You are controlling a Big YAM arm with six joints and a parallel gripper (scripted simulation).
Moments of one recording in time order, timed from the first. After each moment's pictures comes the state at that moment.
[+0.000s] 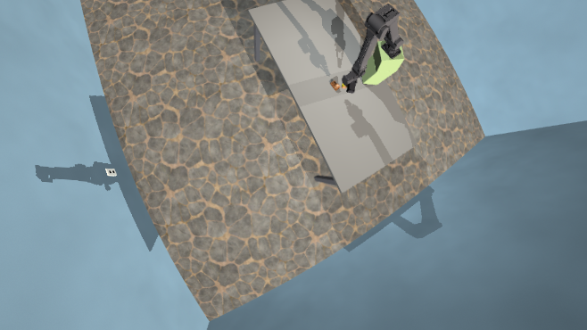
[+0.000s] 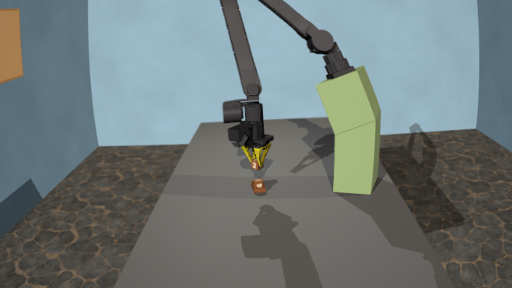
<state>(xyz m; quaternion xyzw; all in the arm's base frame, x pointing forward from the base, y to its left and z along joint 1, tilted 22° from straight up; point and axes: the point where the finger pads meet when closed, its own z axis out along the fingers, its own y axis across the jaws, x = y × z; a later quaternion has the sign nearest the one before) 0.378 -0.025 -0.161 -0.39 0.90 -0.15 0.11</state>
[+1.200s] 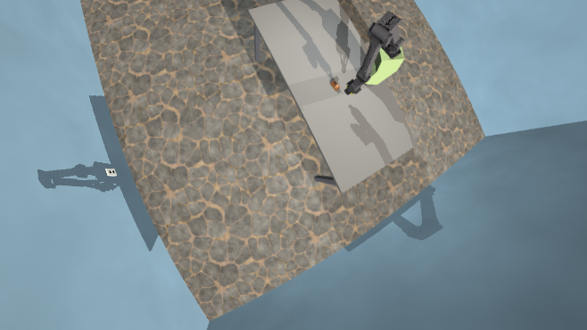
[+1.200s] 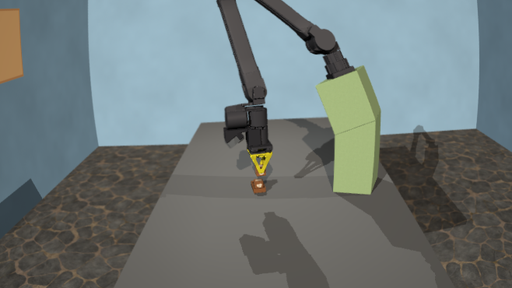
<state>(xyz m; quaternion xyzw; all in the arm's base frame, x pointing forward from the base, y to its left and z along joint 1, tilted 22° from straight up) 0.375 0.028 -0.175 -0.05 0.98 -0.10 0.17</state>
